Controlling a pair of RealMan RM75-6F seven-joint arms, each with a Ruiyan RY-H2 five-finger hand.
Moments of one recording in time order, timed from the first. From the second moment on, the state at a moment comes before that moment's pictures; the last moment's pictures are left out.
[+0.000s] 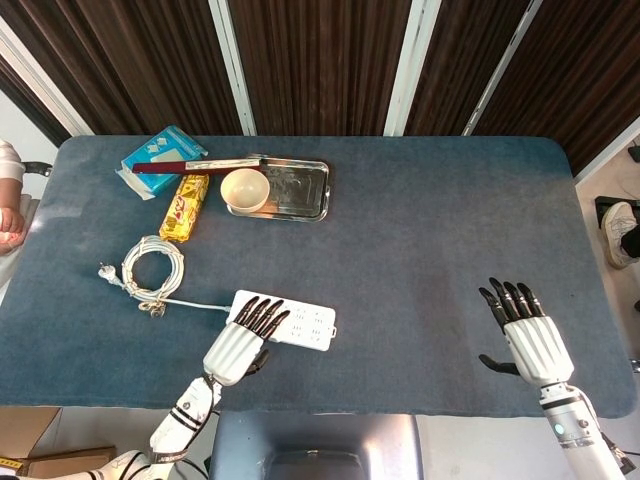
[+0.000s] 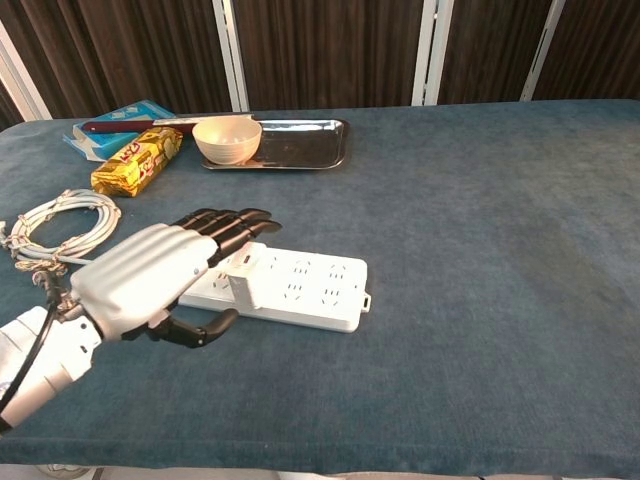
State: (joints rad) left arm -0.45 -1.79 -0.10 -1.34 1.65 1.15 0.33; right arm 0.17 -1.19 0.04 -1.64 -1.55 1.32 -0.25
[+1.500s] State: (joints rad) left arm -0.53 -1.94 -0.13 -1.22 1.45 1.15 0.50; right arm 0.18 -1.17 0.01 -1.63 -1.54 1.33 -0.22
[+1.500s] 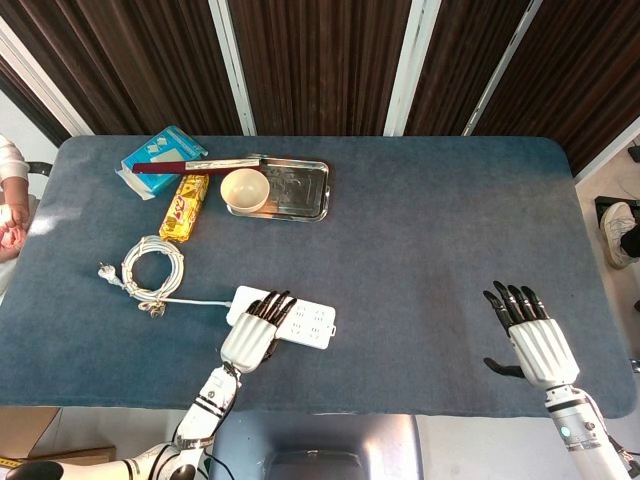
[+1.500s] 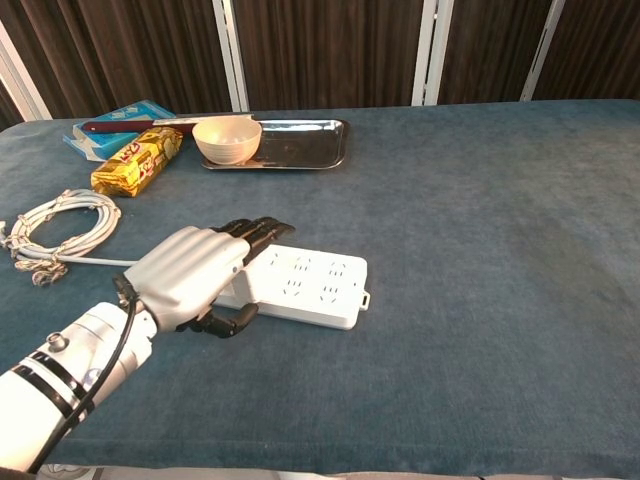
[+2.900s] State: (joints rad) left arm -0.52 -1.96 -0.05 -1.15 1.57 1.30 0.42; right arm 0.60 -1.64 0.05 -1.44 -1.63 0.88 -0.52
